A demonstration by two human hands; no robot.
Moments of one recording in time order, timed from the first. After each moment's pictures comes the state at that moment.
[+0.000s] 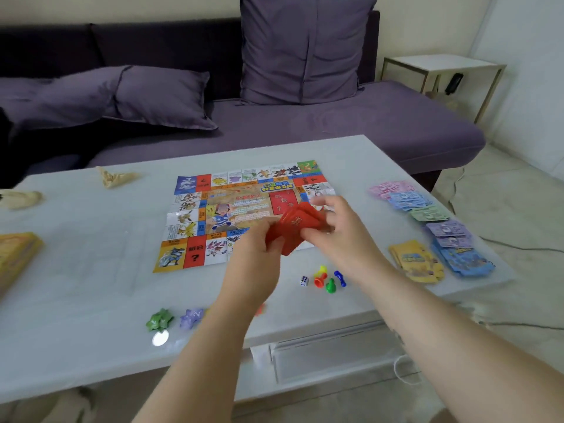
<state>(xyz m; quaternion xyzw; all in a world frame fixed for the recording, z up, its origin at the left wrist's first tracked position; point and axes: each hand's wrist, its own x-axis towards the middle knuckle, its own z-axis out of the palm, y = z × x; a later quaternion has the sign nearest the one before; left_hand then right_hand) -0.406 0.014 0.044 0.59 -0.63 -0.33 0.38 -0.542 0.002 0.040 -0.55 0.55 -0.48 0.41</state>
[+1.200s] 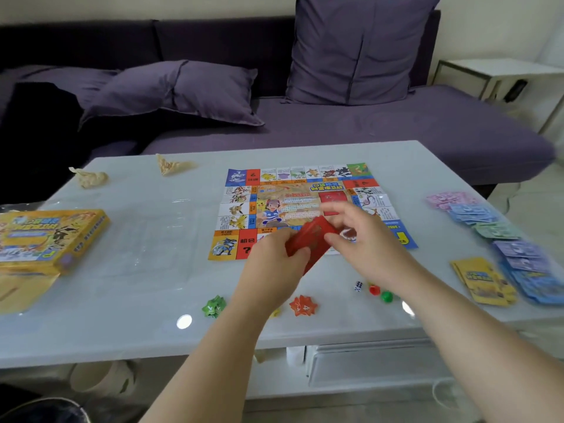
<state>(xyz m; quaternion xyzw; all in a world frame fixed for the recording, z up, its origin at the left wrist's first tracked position) -0.348 0.018 0.045 0.62 -0.65 -0.29 0.33 -0.502 -0.007 0.047 -0.73 0.52 -0.34 0.29</state>
